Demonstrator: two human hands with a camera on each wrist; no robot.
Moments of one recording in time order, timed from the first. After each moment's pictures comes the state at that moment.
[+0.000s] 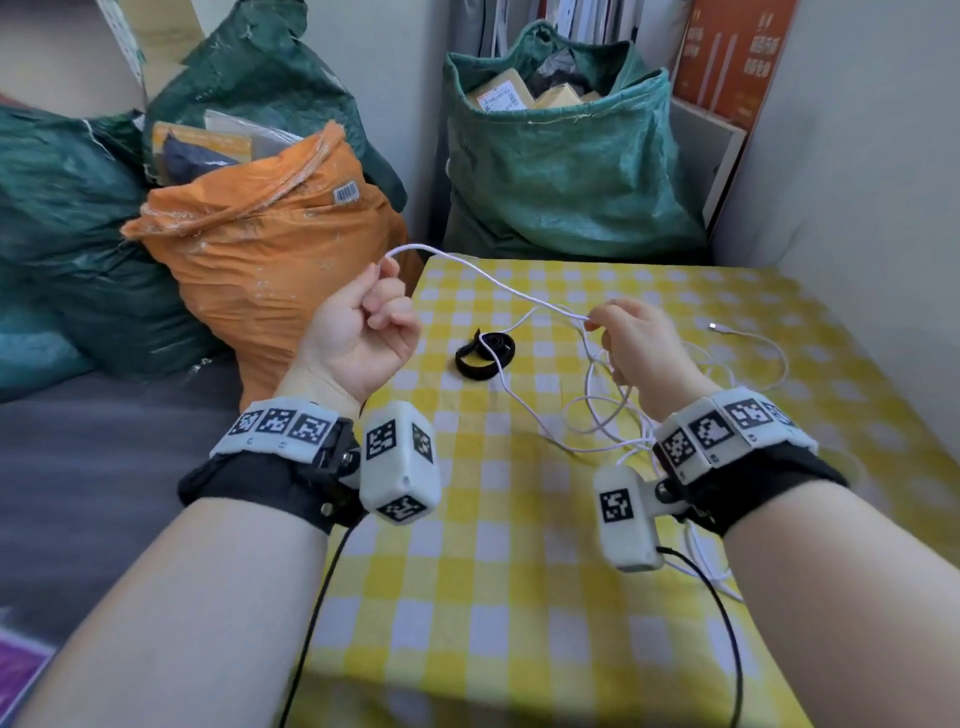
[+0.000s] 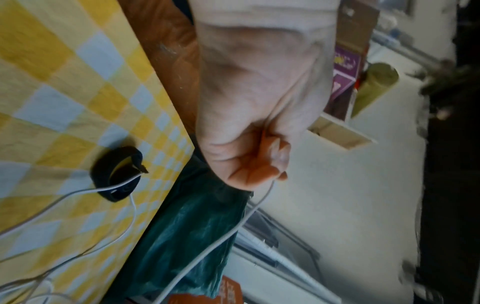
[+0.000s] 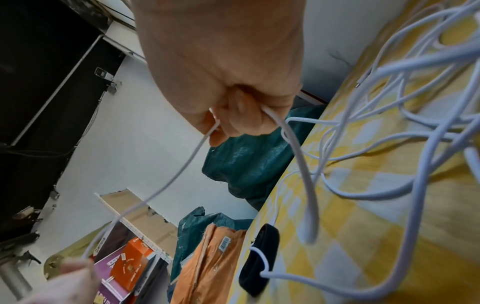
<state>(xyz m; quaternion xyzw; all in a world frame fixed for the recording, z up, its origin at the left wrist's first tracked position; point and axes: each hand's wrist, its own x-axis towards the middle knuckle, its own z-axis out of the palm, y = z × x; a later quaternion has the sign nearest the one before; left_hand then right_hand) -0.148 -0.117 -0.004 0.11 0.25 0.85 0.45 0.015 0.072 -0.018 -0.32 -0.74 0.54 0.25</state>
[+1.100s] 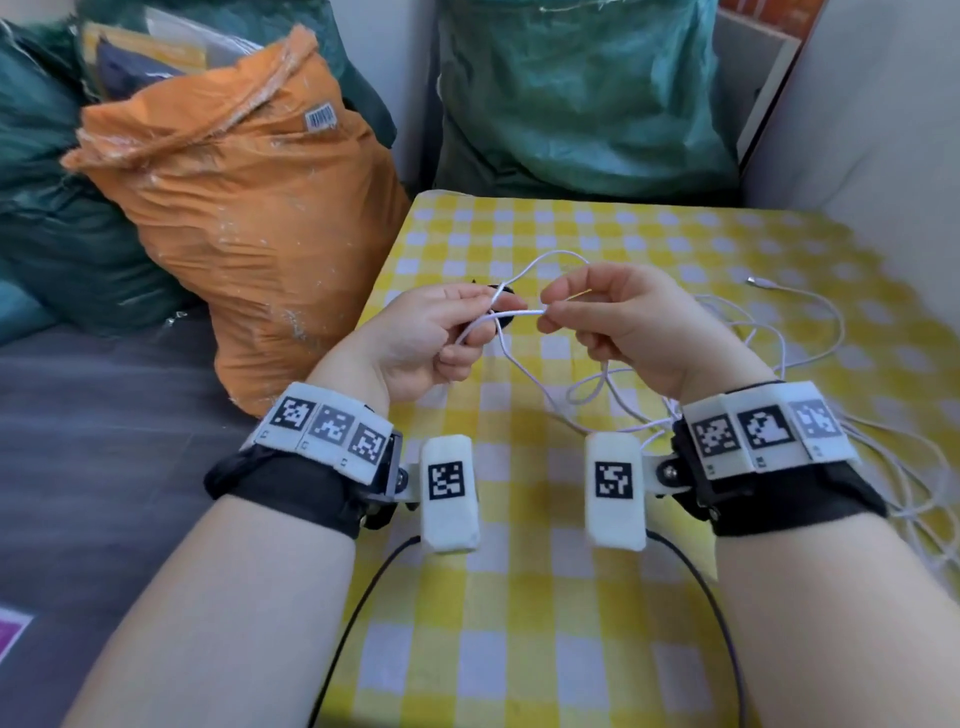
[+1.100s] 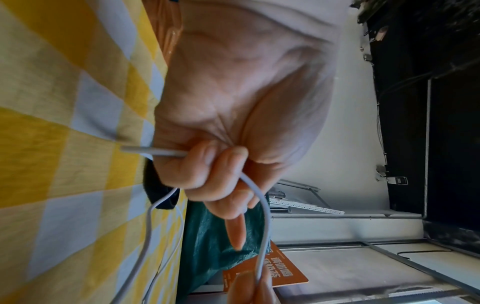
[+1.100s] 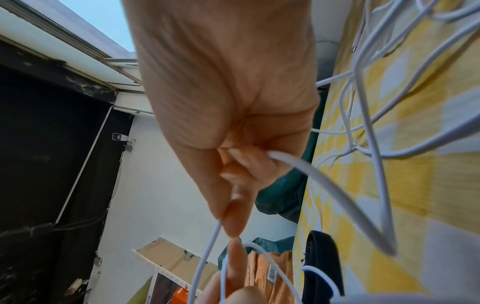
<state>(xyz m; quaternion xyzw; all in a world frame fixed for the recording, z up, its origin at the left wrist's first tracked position) -0.135 -0.069 -0.056 0.28 0.59 0.60 0.46 -0.002 0.074 -0.039 -0.18 -0.74 0.63 0.13</state>
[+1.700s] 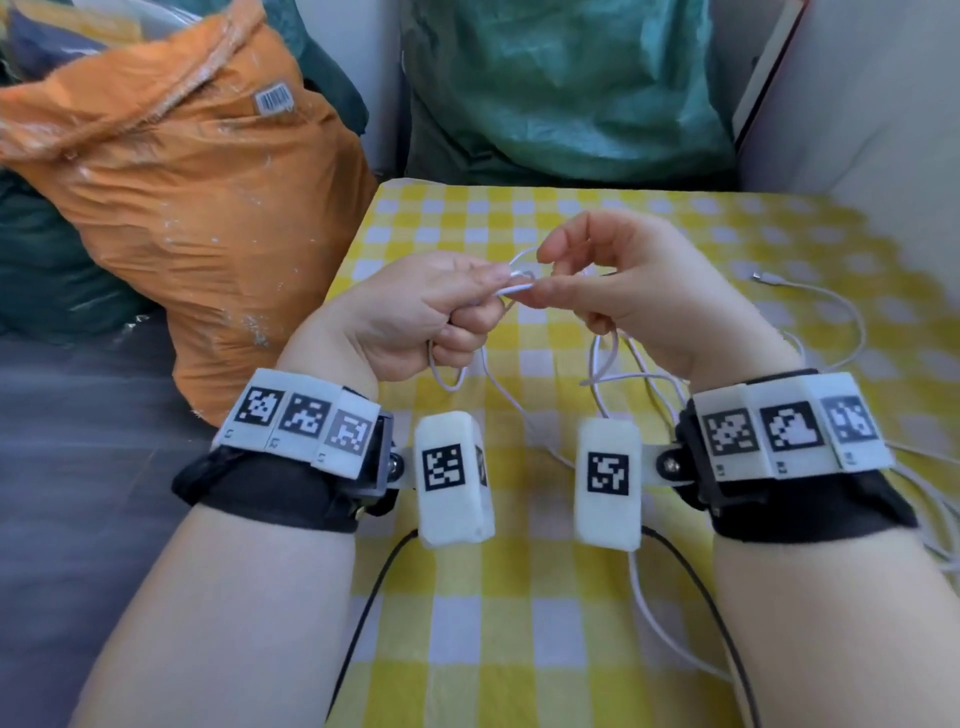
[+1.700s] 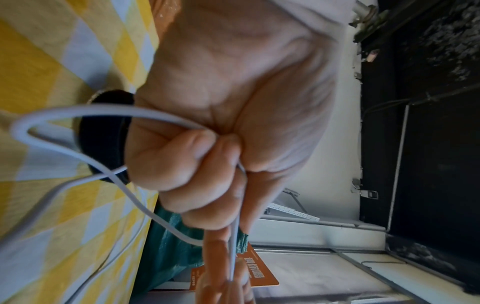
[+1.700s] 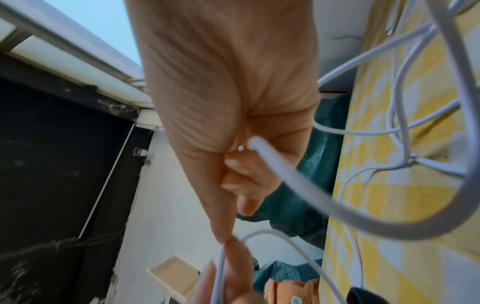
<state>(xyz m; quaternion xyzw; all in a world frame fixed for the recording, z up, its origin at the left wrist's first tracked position) -0.158 -0.021 -0.051 0.38 0.58 0.53 0.49 -0.024 0.111 -0.039 -0.15 -0.78 0.57 0.20</state>
